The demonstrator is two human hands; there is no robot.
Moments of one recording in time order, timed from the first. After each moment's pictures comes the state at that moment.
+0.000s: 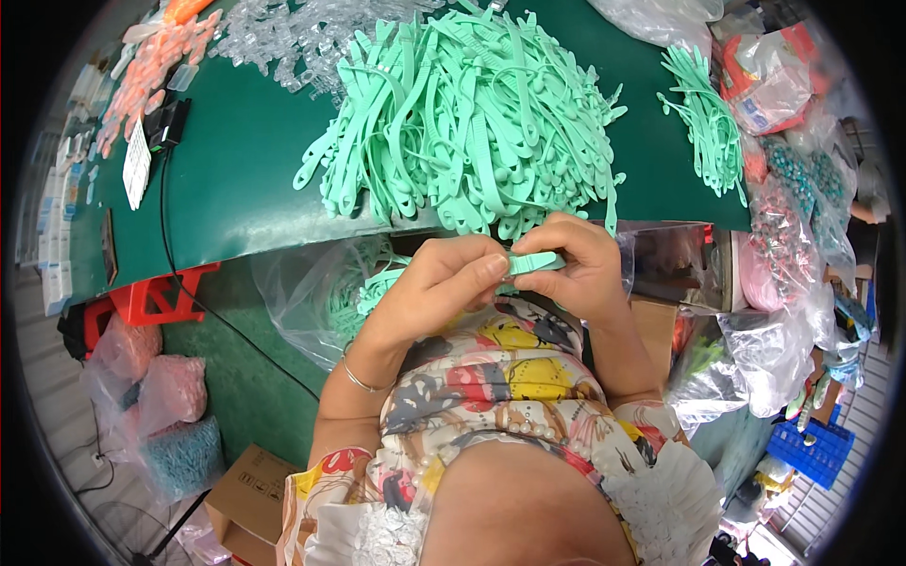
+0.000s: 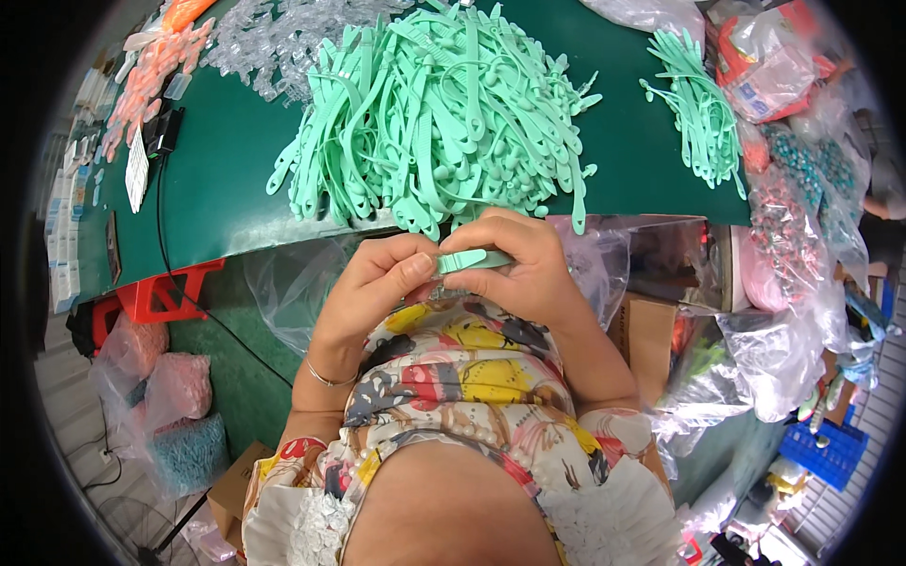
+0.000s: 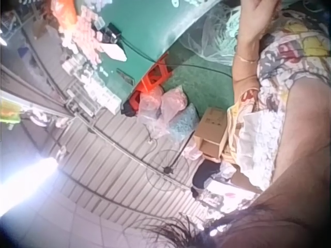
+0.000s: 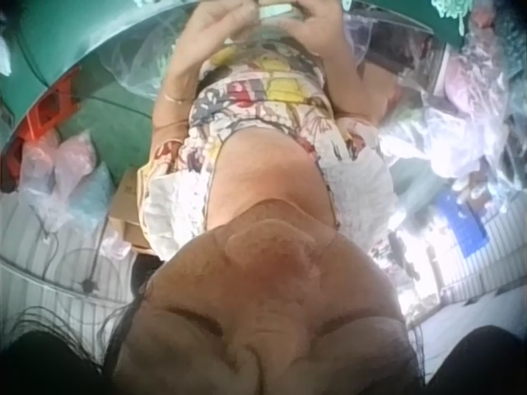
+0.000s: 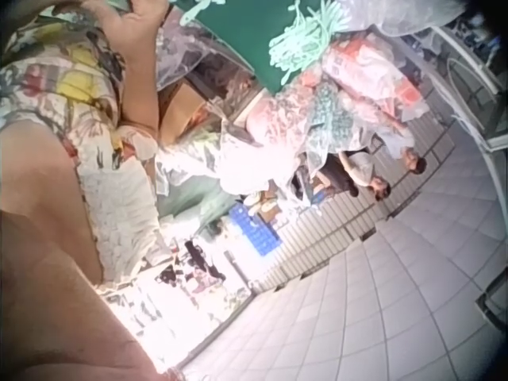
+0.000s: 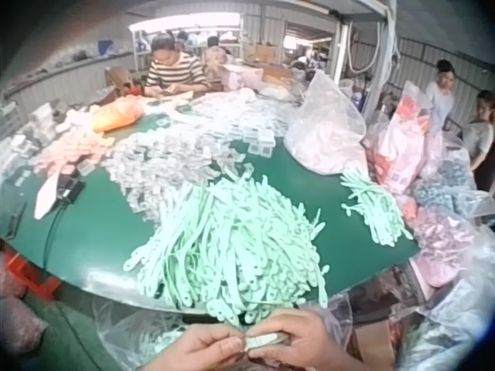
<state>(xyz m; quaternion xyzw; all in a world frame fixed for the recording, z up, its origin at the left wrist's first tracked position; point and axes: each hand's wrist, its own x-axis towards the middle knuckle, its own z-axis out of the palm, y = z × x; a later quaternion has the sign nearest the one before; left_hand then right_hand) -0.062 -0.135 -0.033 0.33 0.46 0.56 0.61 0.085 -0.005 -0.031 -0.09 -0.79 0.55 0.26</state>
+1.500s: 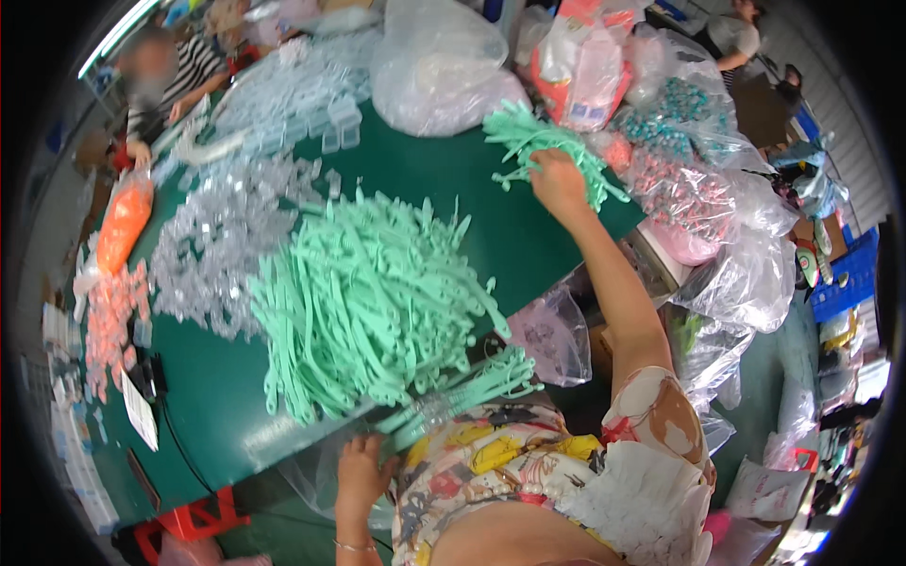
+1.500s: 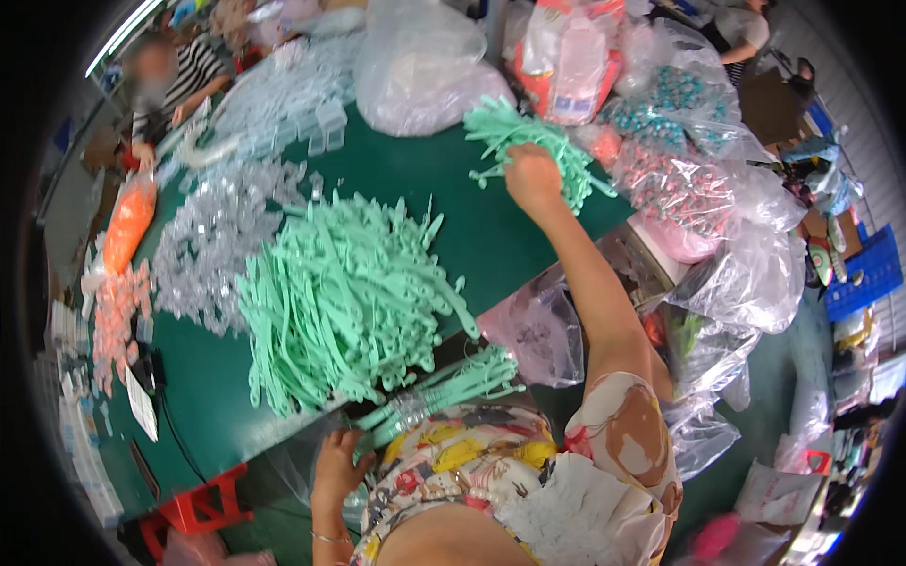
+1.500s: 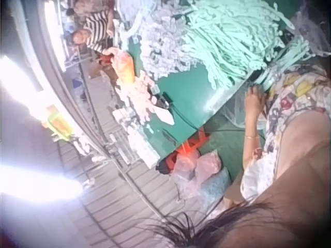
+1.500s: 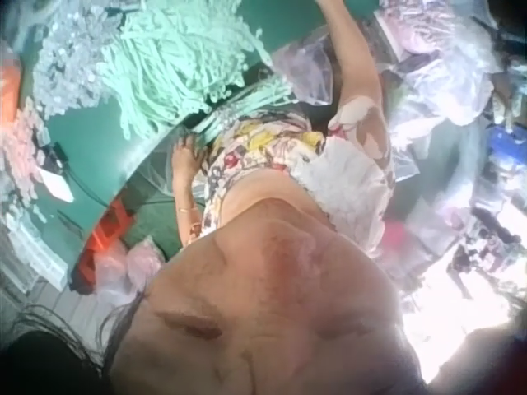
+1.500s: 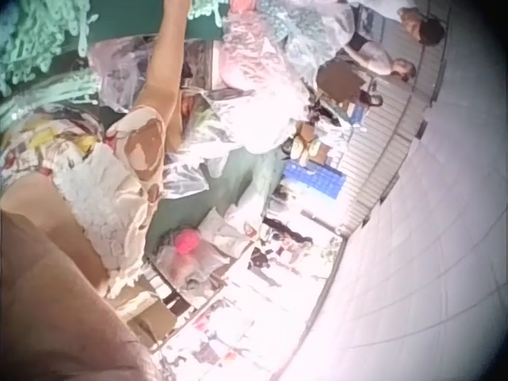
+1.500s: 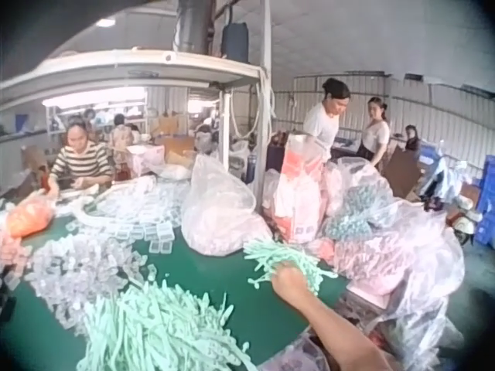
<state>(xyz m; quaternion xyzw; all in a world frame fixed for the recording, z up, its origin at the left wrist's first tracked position) -0.099 -0.188 -0.088 0.61 0.74 0.11 0.25 0.171 0.248 -0.049 -0.48 -0.81 -0.07 0.34</state>
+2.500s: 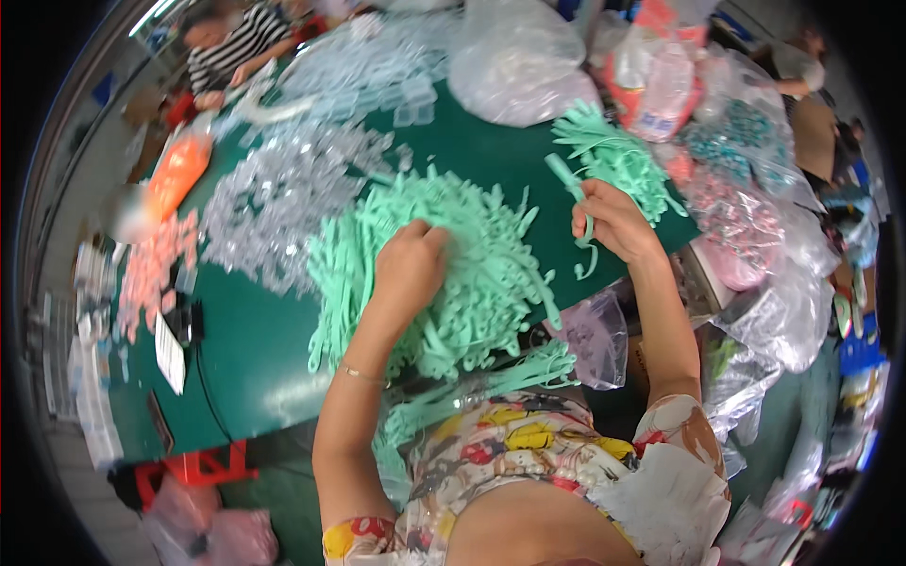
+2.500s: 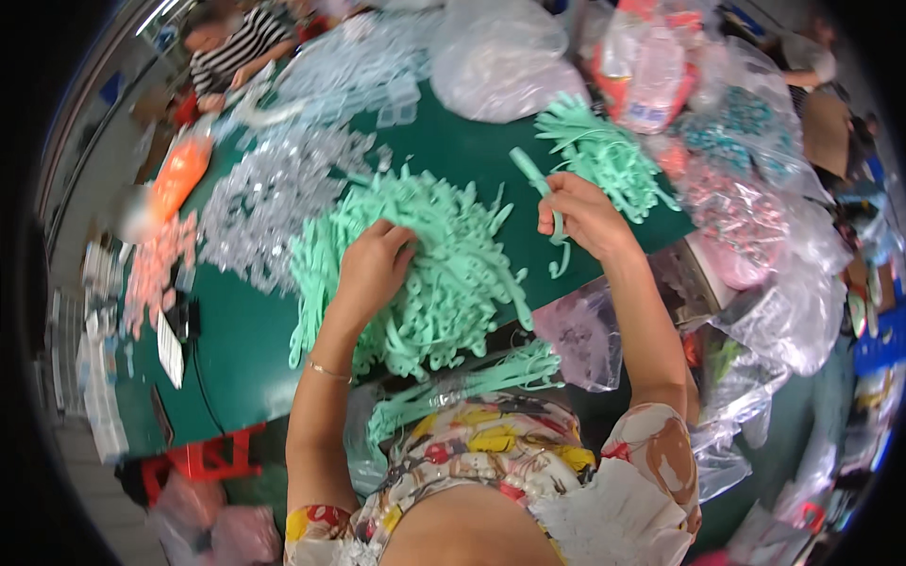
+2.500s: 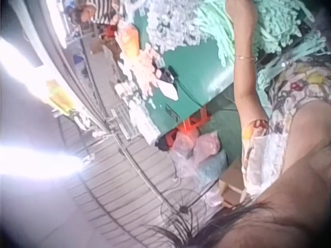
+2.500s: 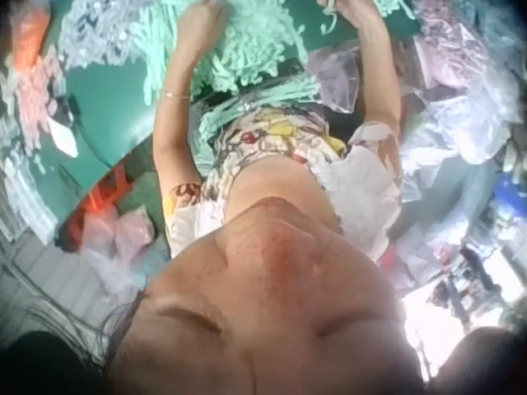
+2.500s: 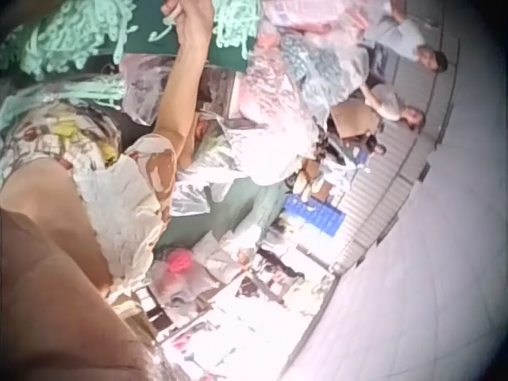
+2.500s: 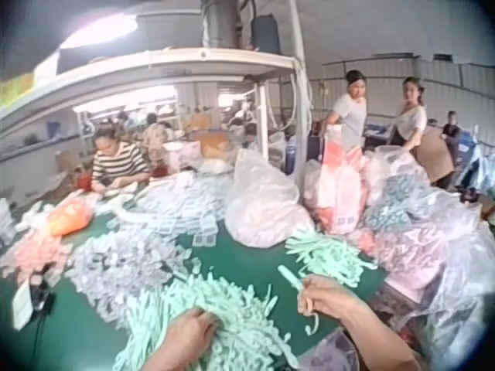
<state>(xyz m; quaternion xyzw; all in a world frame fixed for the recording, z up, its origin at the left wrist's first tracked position) -0.118 0.034 0.000 0.71 0.65 0.27 -0.01 0.145 0.167 0.010 -0.30 -0.52 0.72 0.34</state>
